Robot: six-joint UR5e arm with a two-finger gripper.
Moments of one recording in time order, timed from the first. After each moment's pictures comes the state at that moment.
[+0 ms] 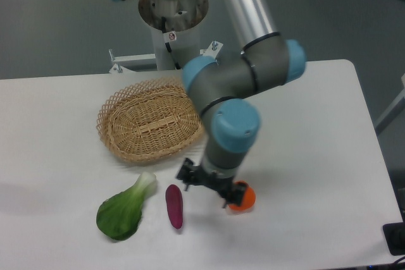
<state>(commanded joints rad) 2.28 -2.10 -1.46 -1.14 1.39 0.76</state>
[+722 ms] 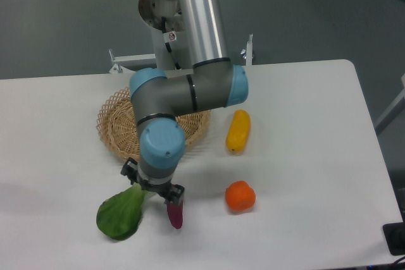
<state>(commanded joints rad) 2.15 -2.12 -1.54 -1.12 1.39 0.70</state>
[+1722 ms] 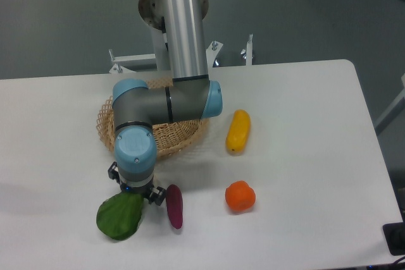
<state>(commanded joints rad) 2.11 -2.16 -1.60 -0.99 1.45 0.61</state>
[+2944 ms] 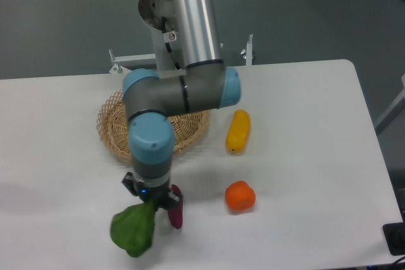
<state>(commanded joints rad) 2.26 -2.09 -1.45 -1.00 1.44 0.62</state>
